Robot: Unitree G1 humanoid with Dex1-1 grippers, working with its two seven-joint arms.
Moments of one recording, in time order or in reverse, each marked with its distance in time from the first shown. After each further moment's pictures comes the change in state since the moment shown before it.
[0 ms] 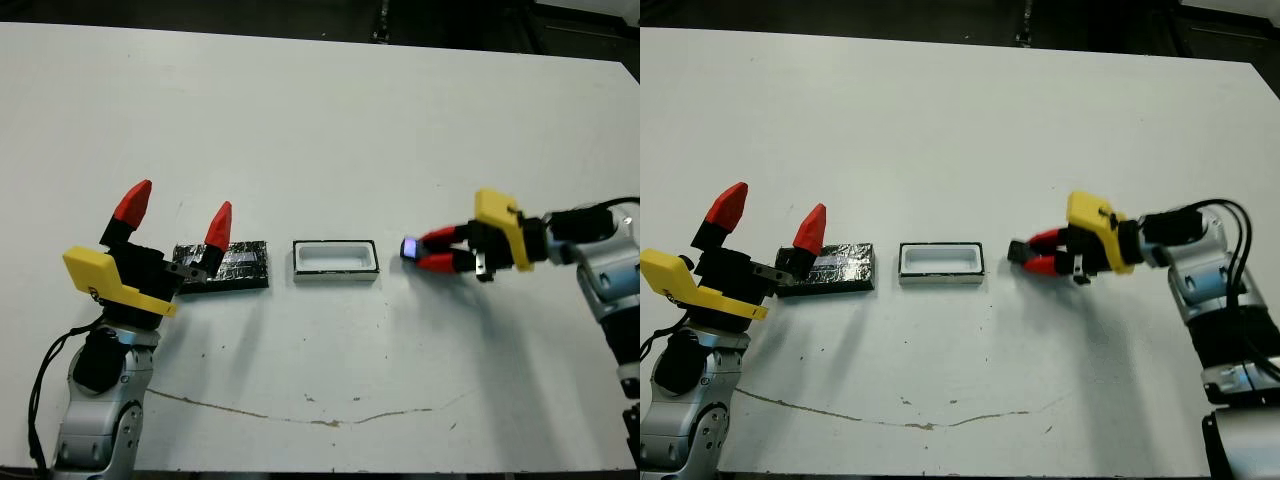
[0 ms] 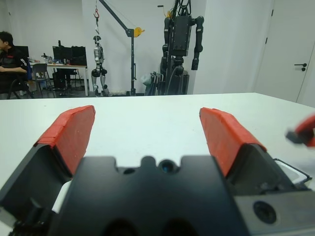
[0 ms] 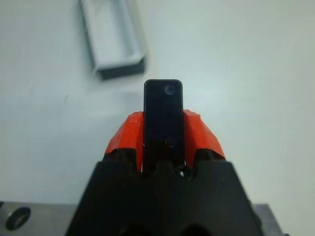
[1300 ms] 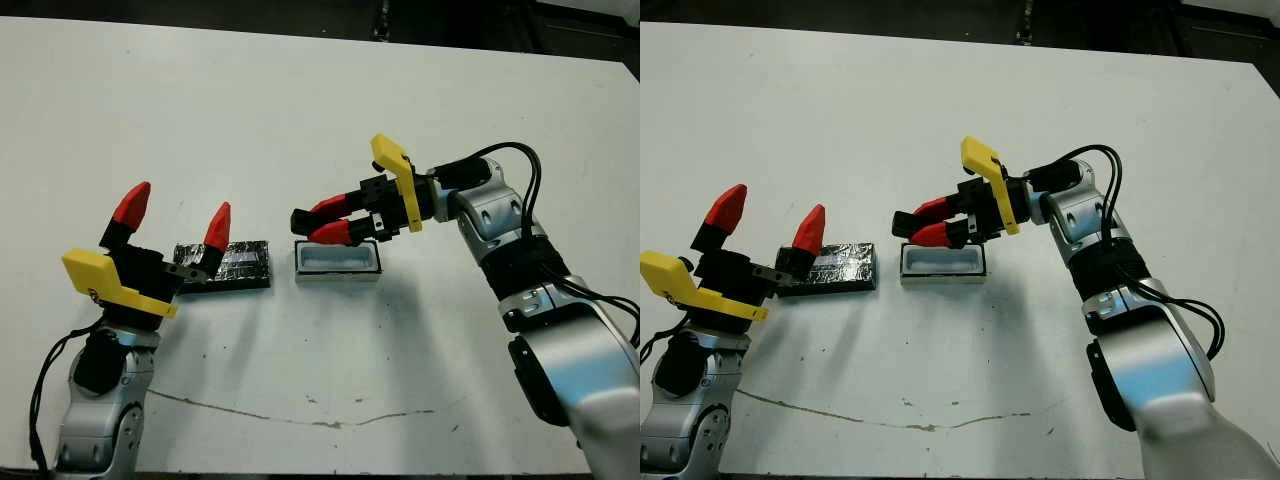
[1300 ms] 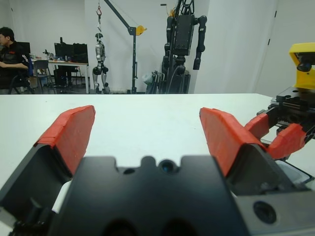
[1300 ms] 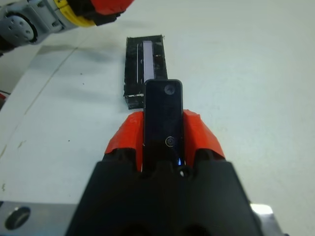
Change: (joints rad) left arm 0.005 -0.008 0.000 0.000 -0.003 -0.001 -0.002; right arm -0.256 0.383 0.134 0.304 0.002 -0.036 0.152
